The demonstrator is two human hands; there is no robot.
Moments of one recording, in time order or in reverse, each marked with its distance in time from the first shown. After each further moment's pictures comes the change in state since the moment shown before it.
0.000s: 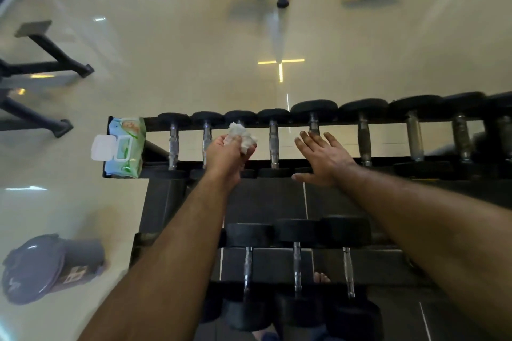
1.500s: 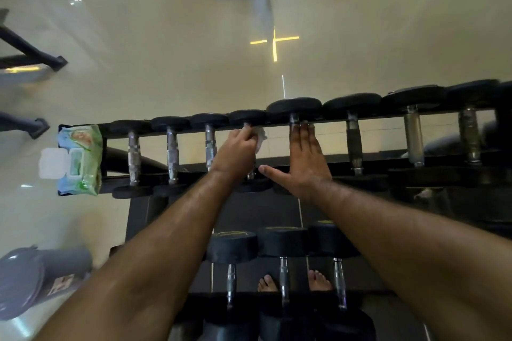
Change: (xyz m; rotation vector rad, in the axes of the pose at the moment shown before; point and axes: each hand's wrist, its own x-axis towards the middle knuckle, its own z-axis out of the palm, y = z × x) left_hand 0.104 -0.068 0.059 1.877 -0.338 1.035; right_hand 0.030 0.005 0.033 0.557 0.125 0.231
